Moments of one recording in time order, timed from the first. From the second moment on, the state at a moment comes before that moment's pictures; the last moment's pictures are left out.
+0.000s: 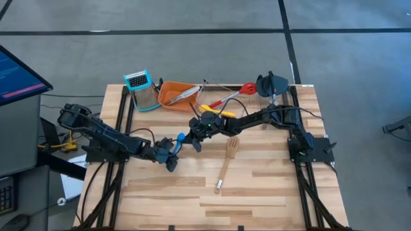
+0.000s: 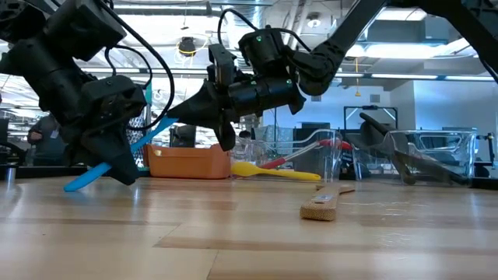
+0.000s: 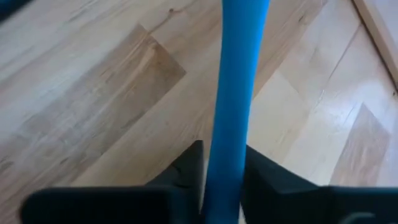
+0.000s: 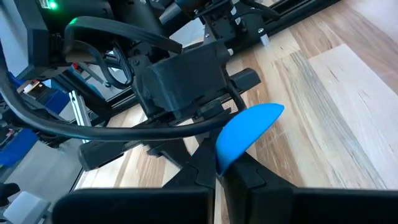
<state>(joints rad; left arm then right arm) -0.28 1.39 0.38 0.12 -0.32 -1.02 -0.13 2.16 1.26 0.57 -0.40 0.46</state>
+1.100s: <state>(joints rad) -0.28 1.36 0.39 0.14 -0.39 -0.86 -0.28 1.96 1.26 0.26 -0.82 0.37</state>
